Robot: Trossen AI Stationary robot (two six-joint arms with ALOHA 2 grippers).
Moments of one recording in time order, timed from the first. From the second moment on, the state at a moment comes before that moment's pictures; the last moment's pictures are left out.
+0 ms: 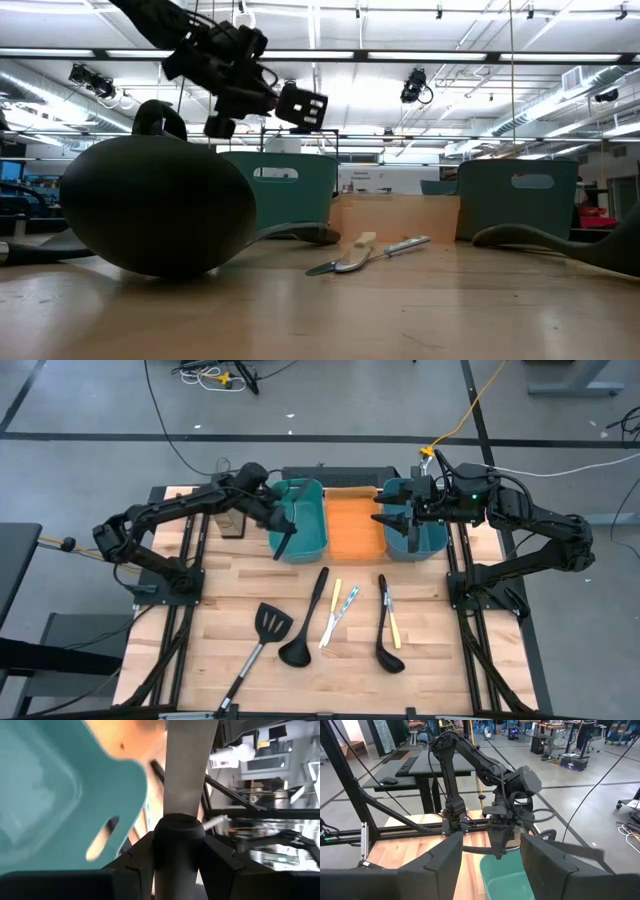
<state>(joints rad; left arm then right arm) 0.66 1.41 0.98 -0.34 0.82 -0.72 -0.13 1.12 1.45 -0.53 -0.02 0.01</state>
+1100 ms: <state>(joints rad) 0.67 1.41 0.86 -0.35 0.91 -0.85 -0.13 1.12 1.45 -0.52 -0.02 0.00</state>
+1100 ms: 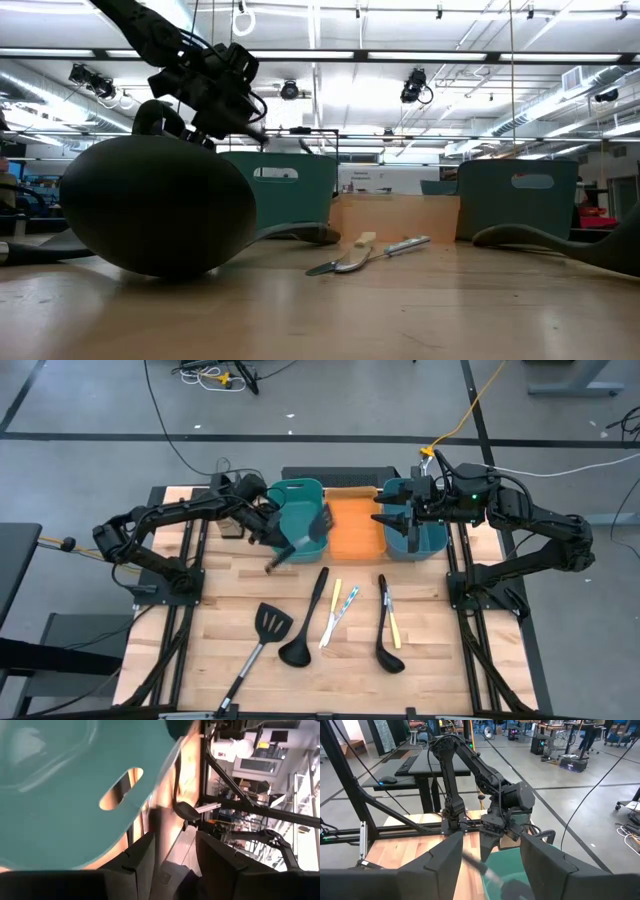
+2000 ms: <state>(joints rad) 0.72 1.36 0.86 0.07 0.95 -1.02 -0.13 1.12 1.45 -0.52 -0.02 -0.01</state>
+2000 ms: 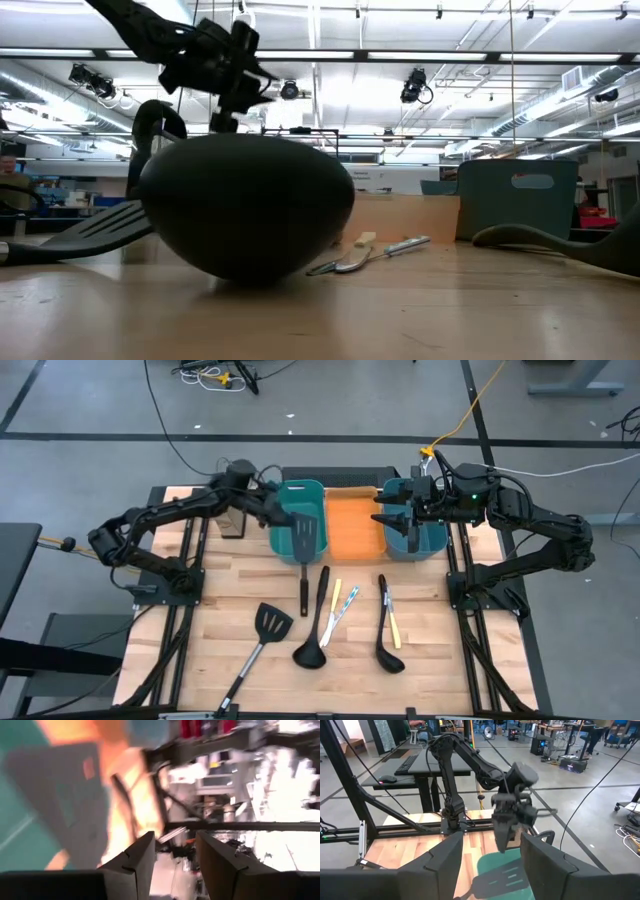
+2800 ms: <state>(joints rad) 0.72 1.20 0.86 0.42 0.88 -0.96 -0.13 1.12 1.45 -0.53 -0.02 -0.01</state>
